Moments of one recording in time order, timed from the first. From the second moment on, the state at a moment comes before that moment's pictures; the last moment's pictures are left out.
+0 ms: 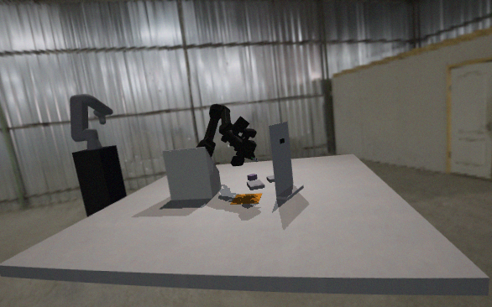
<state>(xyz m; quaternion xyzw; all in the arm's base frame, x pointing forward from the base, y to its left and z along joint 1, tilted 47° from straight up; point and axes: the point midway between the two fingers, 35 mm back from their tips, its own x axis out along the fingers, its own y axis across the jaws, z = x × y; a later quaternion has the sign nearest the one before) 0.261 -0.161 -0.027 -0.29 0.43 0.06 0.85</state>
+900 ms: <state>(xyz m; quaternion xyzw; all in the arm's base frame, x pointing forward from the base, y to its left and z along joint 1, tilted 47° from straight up) 0.237 -0.130 -0.091 -0.21 0.41 0.22 0.86</state>
